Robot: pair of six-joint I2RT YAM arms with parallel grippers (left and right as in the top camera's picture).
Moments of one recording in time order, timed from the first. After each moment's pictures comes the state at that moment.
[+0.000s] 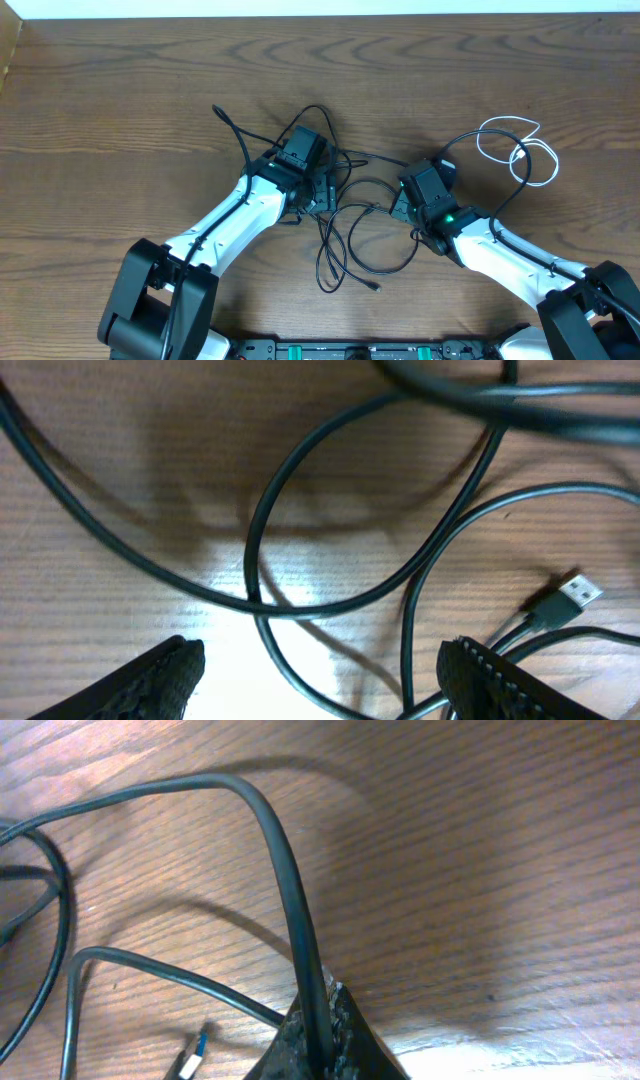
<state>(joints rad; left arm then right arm) -0.49 1.65 0.98 -0.62 0.09 -0.53 0.53 1.52 0.64 -0.15 0.14 0.90</state>
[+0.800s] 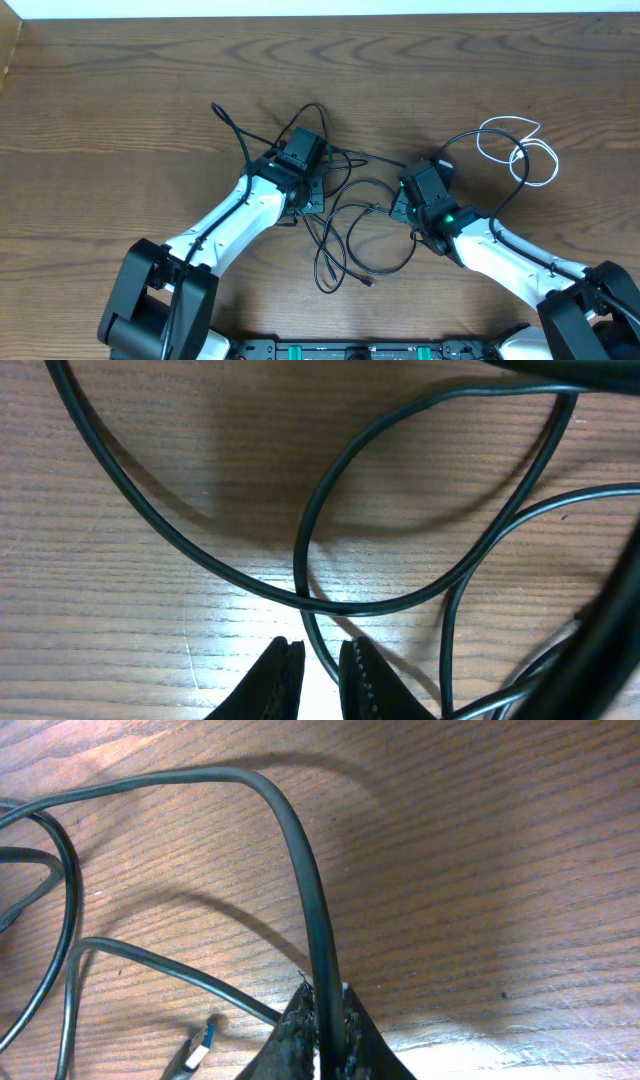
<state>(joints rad) -0.49 1.65 0.98 -0.65 0.01 -0.51 0.53 1.52 0.64 -0.15 0.12 0.88</state>
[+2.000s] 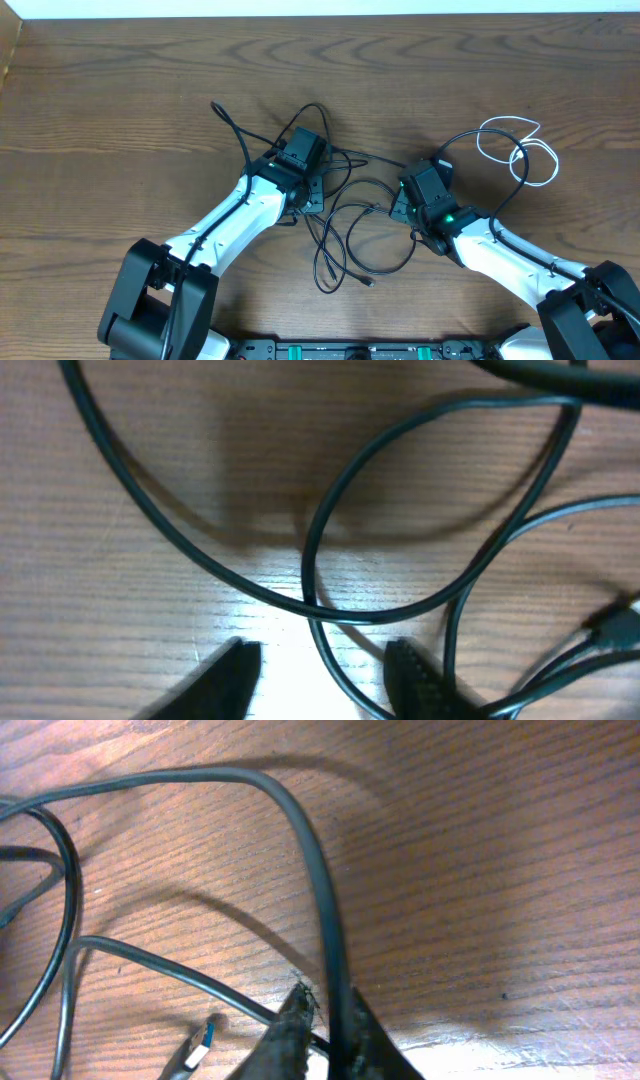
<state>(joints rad) -0.49 1.65 0.98 -0.65 -0.01 -0.51 0.53 1.52 0.64 -0.15 0.12 0.87</state>
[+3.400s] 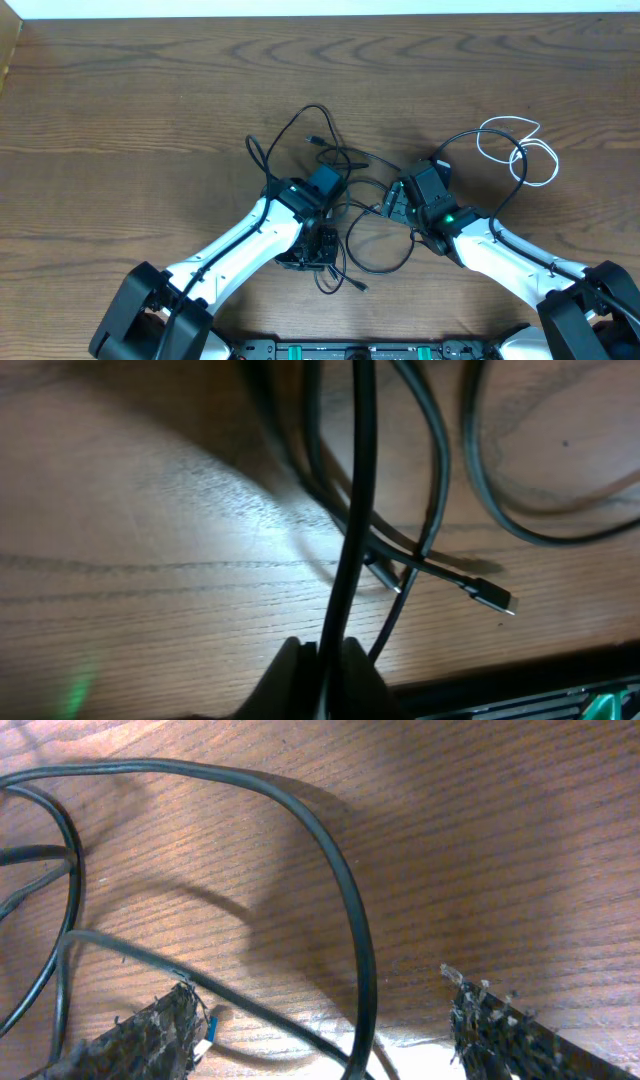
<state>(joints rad) -0.66 1.57 0.94 -1.00 0.25 -0.56 0.53 1.52 0.64 -0.15 0.10 0.86</state>
